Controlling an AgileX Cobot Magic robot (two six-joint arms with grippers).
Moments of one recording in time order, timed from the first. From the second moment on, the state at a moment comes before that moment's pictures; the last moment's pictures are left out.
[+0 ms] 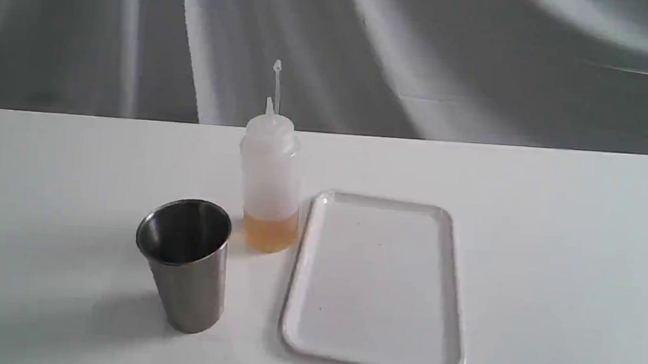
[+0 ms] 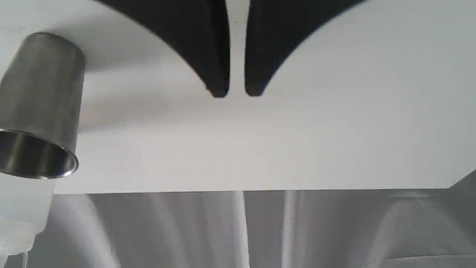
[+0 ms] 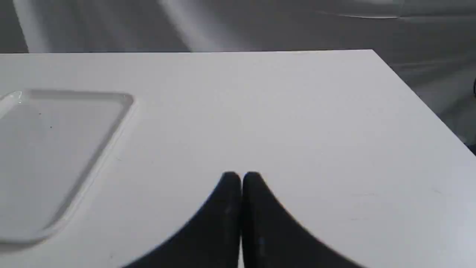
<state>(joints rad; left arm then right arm) 0.06 0.00 0.00 -0.02 0.29 0.04 -0.26 0.01 0.00 0.05 0.34 -0.08</state>
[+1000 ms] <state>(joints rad) 0.06 0.00 0.00 -0.02 0.29 0.04 -0.26 0.01 0.00 0.10 0.18 -0.08</state>
